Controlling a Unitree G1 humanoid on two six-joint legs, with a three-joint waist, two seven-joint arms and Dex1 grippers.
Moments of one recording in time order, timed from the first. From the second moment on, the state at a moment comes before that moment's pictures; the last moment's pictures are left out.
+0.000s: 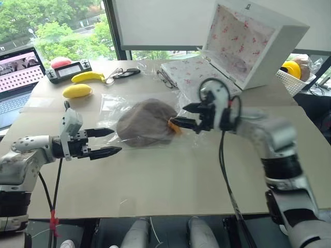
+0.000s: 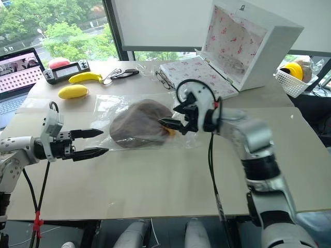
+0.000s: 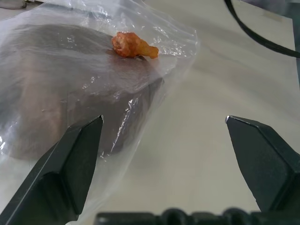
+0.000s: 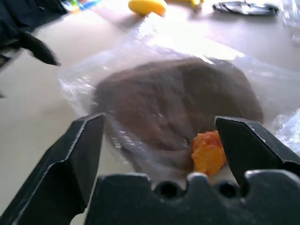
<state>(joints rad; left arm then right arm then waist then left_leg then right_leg) -0.31 0.91 0.17 -0.02 -0.63 0.53 -1.20 -0.83 -0.49 0.20 0.04 0.45 0.85 0.65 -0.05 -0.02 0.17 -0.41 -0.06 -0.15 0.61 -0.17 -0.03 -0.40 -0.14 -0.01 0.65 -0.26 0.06</state>
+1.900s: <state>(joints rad) -0.37 0.80 0.14 -0.04 -0.53 0.54 -1.07 -1.01 -0.50 -0.14 1.05 0.08 0.26 0.30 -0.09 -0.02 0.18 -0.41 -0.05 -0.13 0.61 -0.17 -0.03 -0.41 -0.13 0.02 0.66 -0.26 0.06</state>
